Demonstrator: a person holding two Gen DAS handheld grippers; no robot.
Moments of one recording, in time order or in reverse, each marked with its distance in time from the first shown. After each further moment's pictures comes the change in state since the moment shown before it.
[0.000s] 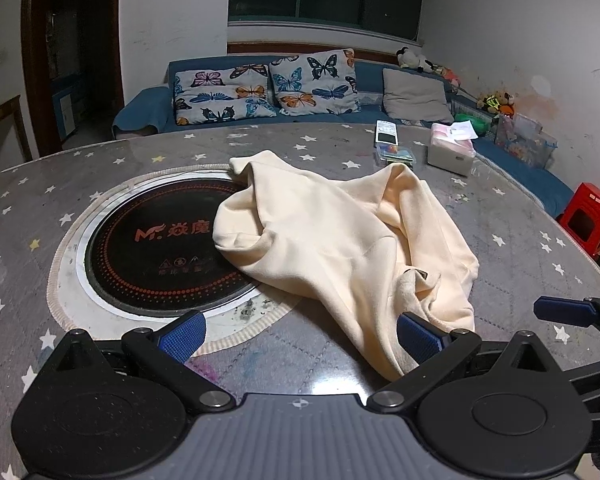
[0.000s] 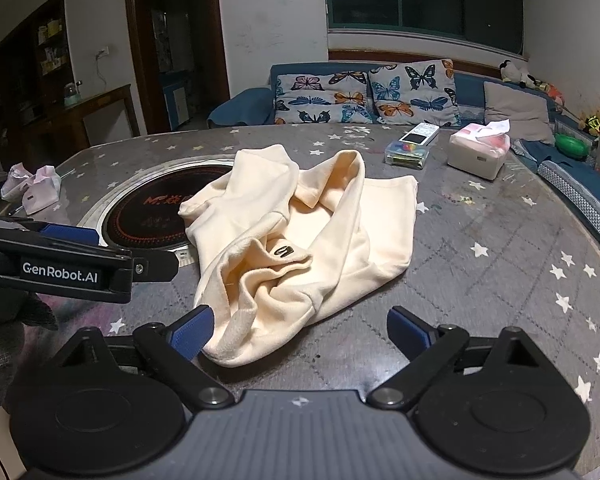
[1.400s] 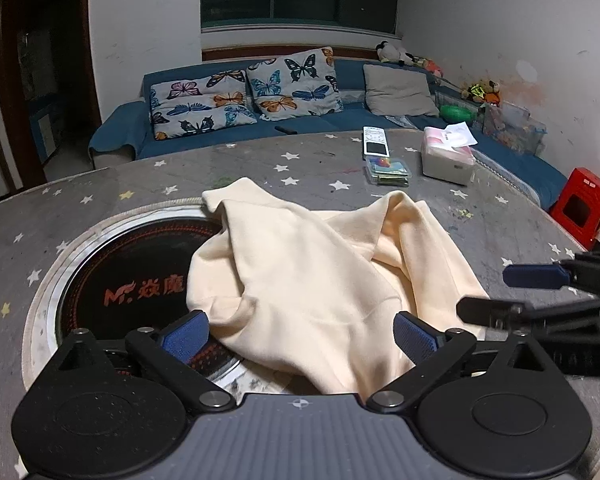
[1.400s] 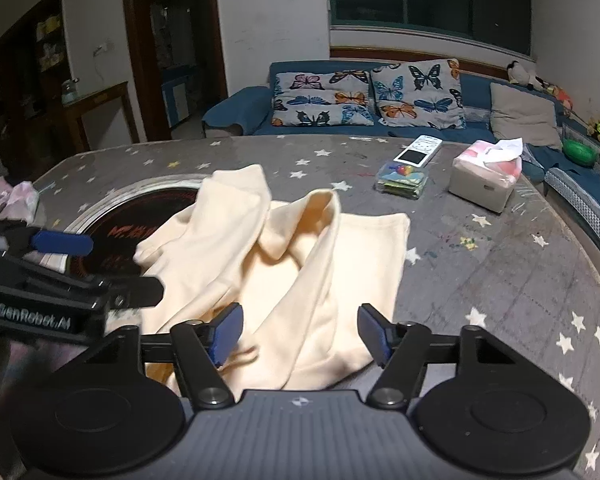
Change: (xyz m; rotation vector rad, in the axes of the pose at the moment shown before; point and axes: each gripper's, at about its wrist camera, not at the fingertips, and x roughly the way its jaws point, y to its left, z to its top) left arm 0.046 -0.008 0.049 0.081 -0.003 -0.028; right arm 0.053 -0.042 0.061 -0.010 0.015 0.009
